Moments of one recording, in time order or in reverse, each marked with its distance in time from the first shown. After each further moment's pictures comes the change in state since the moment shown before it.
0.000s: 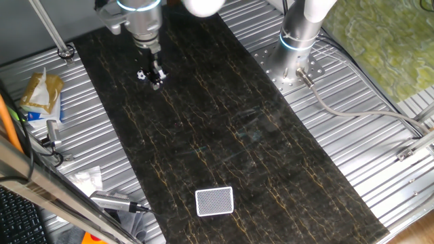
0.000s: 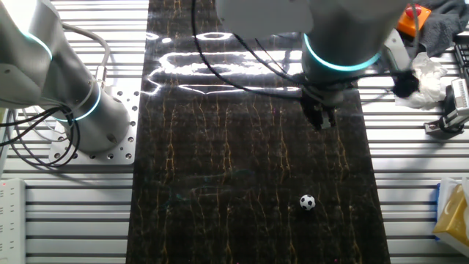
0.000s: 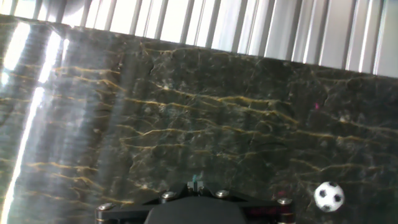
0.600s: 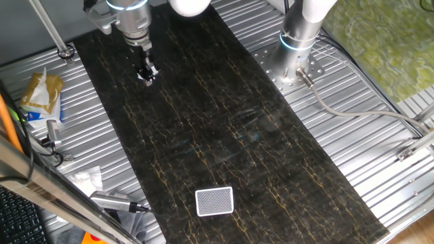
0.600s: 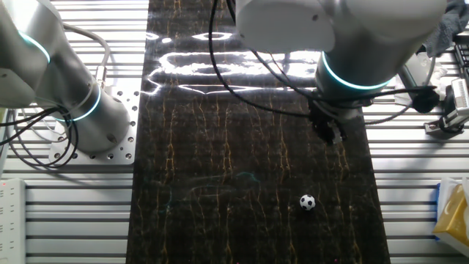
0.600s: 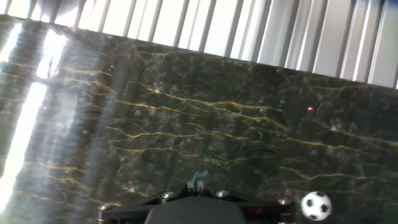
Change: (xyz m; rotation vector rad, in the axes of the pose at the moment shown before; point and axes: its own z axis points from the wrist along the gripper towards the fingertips) arm -0.002 -0.029 0.005 0.033 0.028 -0.075
